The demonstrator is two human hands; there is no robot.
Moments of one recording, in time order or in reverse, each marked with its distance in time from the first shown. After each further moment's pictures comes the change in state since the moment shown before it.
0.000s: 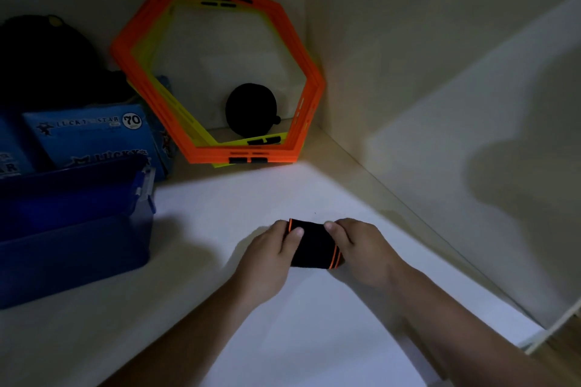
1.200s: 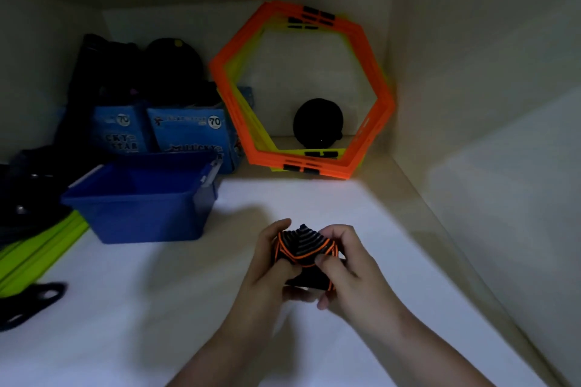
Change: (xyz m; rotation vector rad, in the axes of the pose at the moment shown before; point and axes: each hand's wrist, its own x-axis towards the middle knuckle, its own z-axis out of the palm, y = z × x) left_hand -0.068 0.047 -0.004 -1.009 0.285 -0.137; right_hand -0.027 -0.042 0.001 0.771 -0.258 -0.110
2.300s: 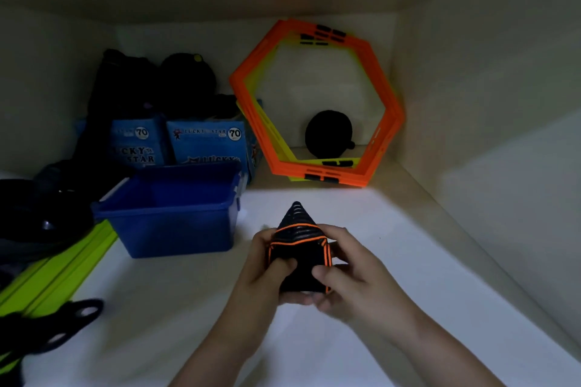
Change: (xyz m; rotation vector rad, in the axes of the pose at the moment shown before) left_hand -0.012 0.035 -0.079 0.061 -0.010 0.026; right_hand -0.005 -0.033 0.064 0.023 -0.108 -0.068
